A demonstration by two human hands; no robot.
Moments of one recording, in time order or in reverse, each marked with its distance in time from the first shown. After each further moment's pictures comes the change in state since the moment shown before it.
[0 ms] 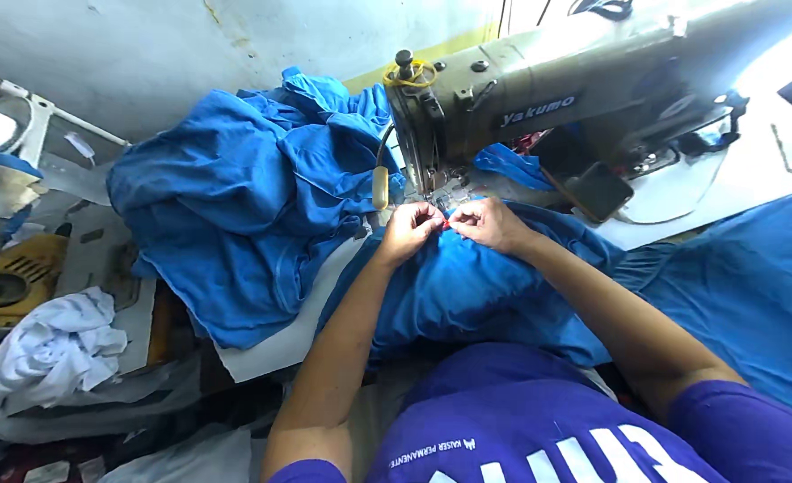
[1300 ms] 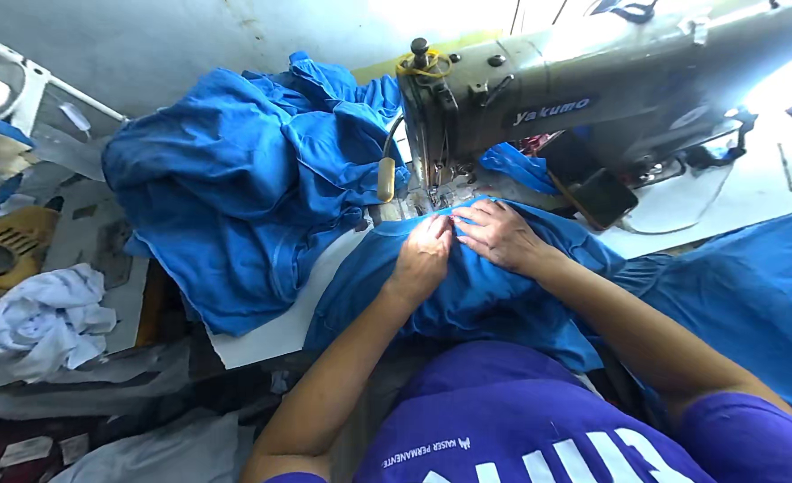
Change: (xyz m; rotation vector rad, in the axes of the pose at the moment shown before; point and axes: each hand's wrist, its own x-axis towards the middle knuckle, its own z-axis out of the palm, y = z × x) left_hand -0.042 0.022 0.046 0.836 0.080 0.219; right_hand -0.024 0.017 0.003 -0.575 0.026 -0.429
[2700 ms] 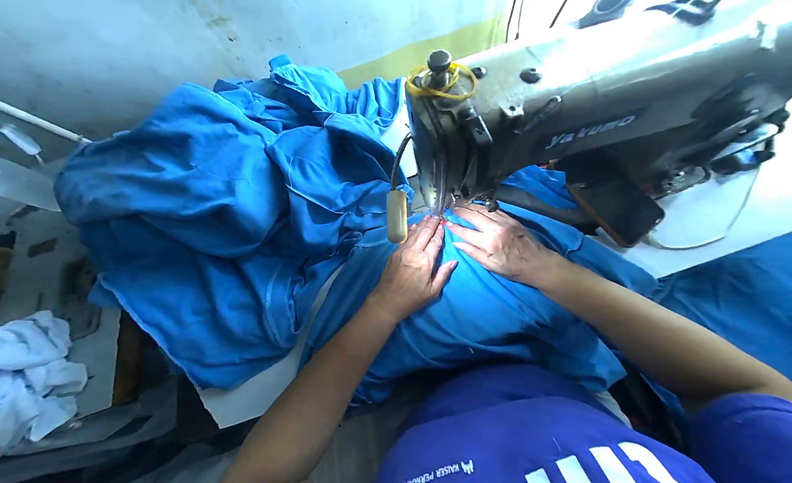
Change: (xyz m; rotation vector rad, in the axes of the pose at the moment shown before) left_hand 0.002 -0.058 0.002 -0.118 -0.032 0.076; right_hand 0.030 0.008 0.016 0.012 -0.010 0.101
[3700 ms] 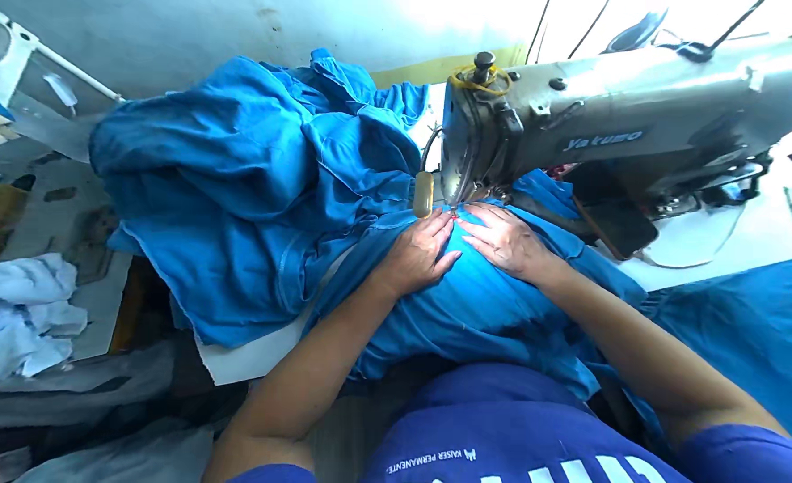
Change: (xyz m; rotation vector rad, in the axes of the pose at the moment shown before) left_hand 0.002 -0.011 -0.004 0.023 -0.036 0.065; right_hand 0.001 0.003 -0.002 0.012 -0.035 -0.019
